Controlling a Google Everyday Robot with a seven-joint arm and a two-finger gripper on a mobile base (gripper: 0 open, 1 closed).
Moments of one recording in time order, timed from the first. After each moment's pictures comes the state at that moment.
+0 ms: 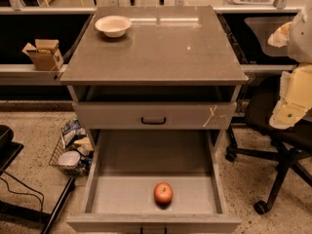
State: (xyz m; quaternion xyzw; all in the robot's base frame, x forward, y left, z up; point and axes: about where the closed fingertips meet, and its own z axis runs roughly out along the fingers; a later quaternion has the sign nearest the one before) arm 0.438 -0.217 0.976 -0.60 0.78 -0.03 0.16
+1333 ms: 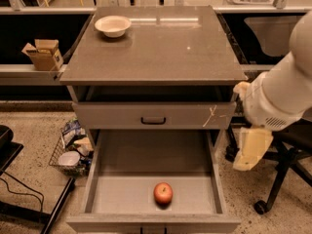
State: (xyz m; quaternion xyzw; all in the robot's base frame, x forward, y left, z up) arm 0.437 -0.184 0.858 -0.63 0.75 -0.03 0.17
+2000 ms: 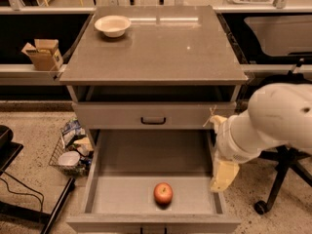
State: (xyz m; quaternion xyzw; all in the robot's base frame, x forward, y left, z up) arm 0.438 -0.156 0.744 -0.65 0.74 0.00 0.19
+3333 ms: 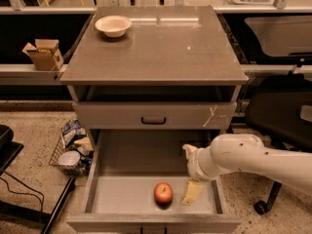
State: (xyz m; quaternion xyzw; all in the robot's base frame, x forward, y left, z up) arm 0.470 -0.095 0.568 -0.65 0.72 0.08 0.23
